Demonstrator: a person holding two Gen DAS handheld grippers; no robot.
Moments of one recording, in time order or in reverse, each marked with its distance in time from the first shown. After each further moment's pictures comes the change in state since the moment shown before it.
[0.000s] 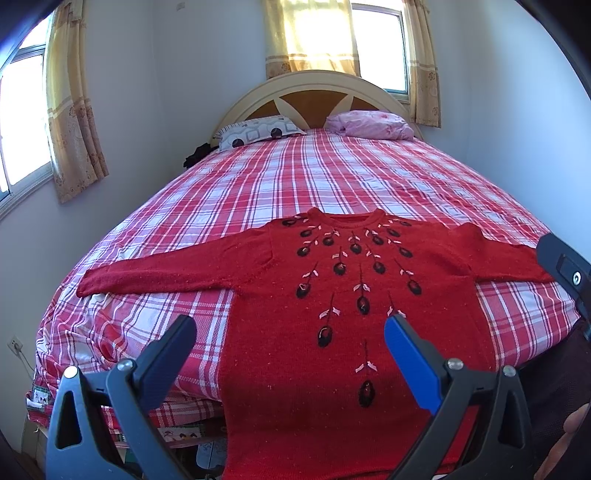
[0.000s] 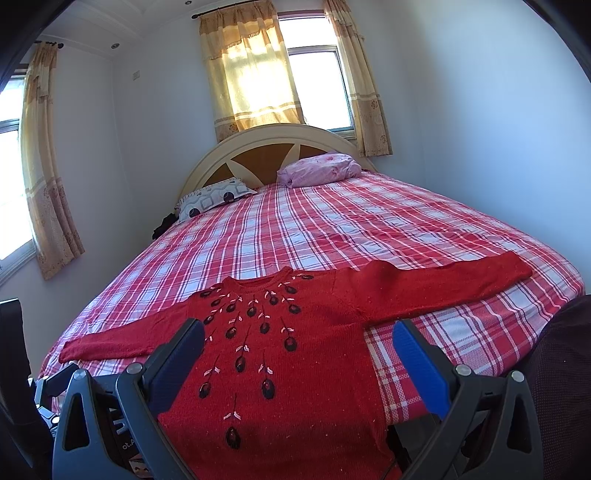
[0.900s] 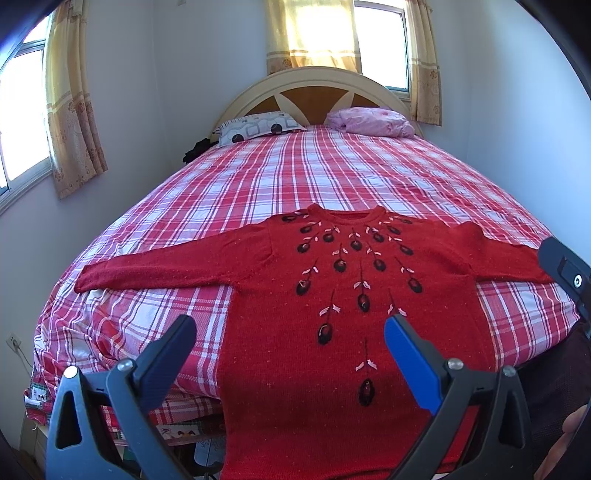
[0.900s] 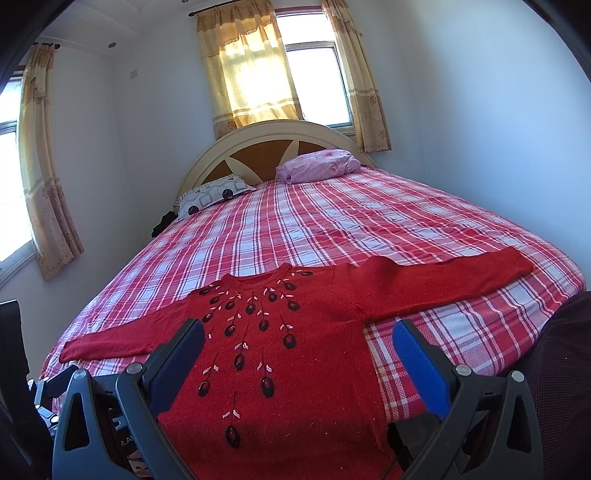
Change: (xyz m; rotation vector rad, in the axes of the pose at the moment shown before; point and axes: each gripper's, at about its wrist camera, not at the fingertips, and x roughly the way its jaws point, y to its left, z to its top) left arm 0.001 -0.002 -0.001 -0.003 0.010 0.002; right arm 0.004 -0.004 -0.003 0.012 0.017 0.003
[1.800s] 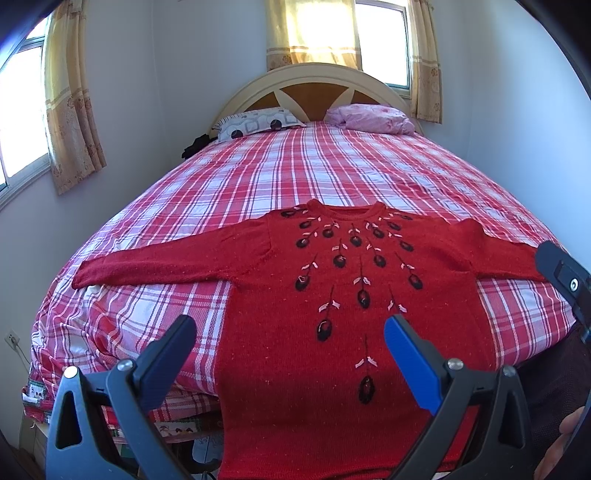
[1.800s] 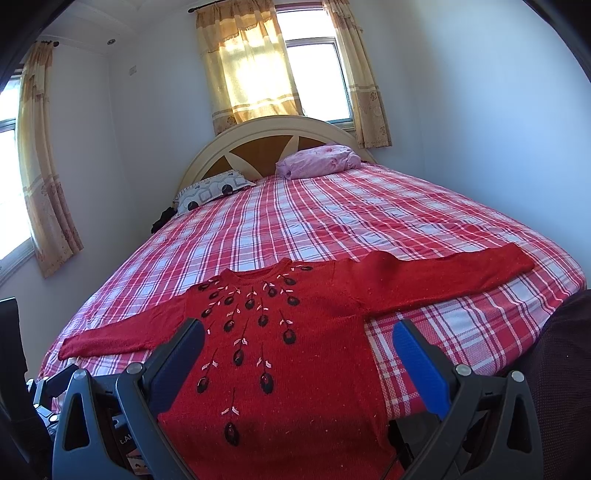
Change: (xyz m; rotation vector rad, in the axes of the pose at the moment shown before) left arm 0.005 -0.002 -0.003 -0.004 0.018 -0.003; right arm 0.006 0.000 -0.001 -0.003 0.022 -0.002
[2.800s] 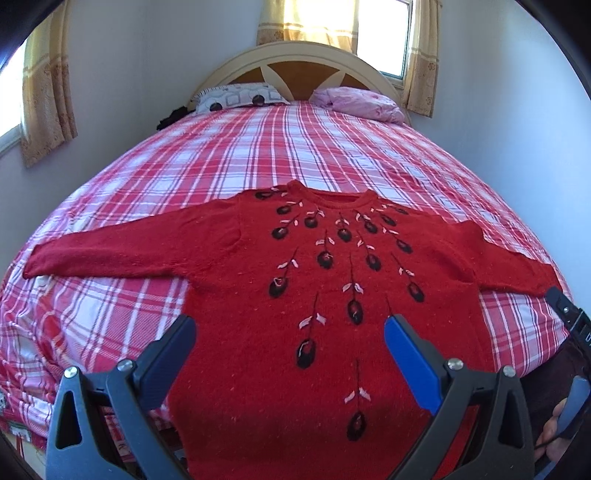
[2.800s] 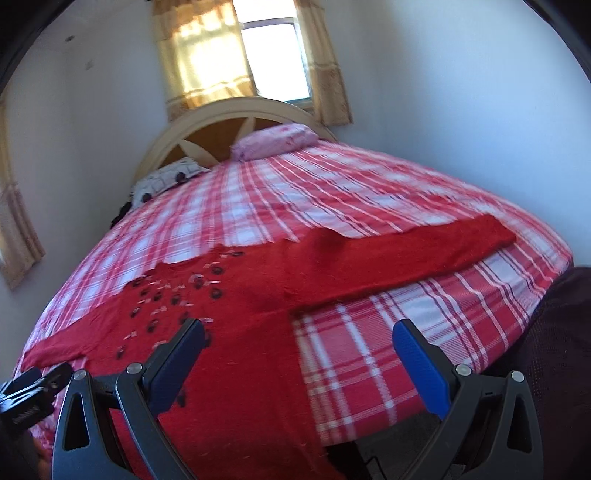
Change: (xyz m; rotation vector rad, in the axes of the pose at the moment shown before) left arm 0.076 0.009 0.024 -0.065 0.113 -0.142; right arm 0.077 -0.109 -0.005 0.139 0.070 -0.161
